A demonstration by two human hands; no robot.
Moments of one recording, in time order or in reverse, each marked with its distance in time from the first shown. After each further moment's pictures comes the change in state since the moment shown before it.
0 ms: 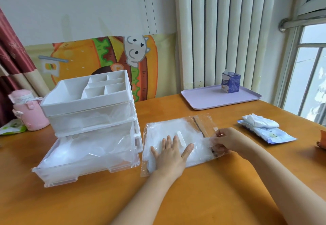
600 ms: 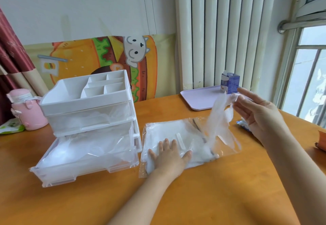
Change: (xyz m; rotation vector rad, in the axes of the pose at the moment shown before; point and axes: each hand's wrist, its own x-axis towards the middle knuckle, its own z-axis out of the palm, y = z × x) left_hand 0.000 0.002 -0.002 0.039 -0.049 -0.069; right_hand -0.038 -0.037 -0.053 1.054 0.222 -0.387
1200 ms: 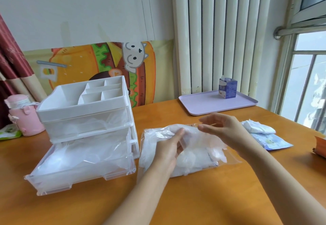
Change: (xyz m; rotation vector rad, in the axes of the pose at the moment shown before) left_hand 0.005 0.027 -0.033 -1.700 0.064 -0.065; right_hand -0.018 0.024 0.031 -0.820 -0.292 -0.053
